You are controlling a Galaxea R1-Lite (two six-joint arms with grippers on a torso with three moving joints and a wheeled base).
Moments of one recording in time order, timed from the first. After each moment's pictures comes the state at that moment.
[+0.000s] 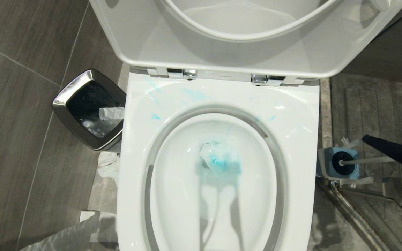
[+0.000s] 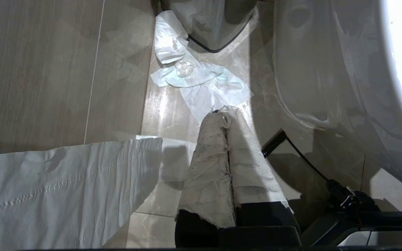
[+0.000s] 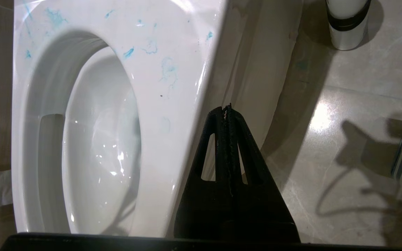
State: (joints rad) left arm 0.00 0.00 0.00 -0.01 0.01 -0.01; right arm 0.07 1.09 -0.45 -0.65 0.42 0.31
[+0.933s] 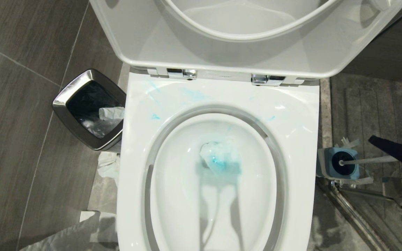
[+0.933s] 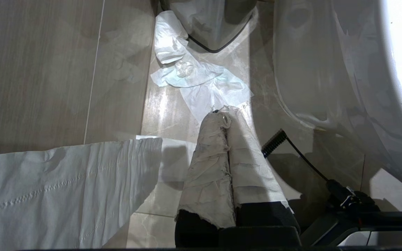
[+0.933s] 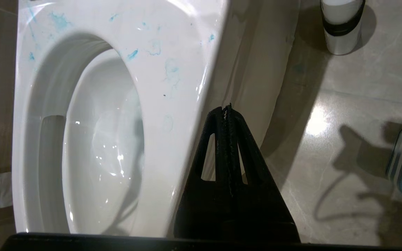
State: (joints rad) left arm 0.00 0.00 0.00 -0.01 0.01 -0.01; right arm 0.07 1.05 -0.43 -0.65 0.41 0.31
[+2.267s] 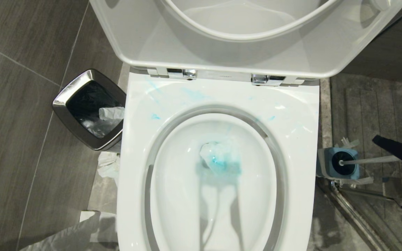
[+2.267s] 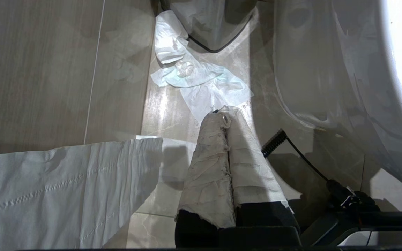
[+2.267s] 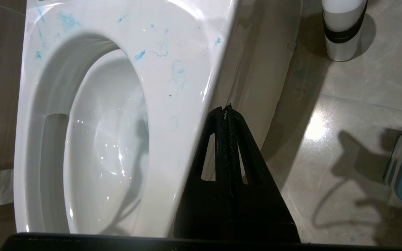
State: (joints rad) left arm 0.00 0.00 0.00 -0.01 0.01 -0.01; right arm 0.07 1.03 -0.43 -0.65 0.41 0.29
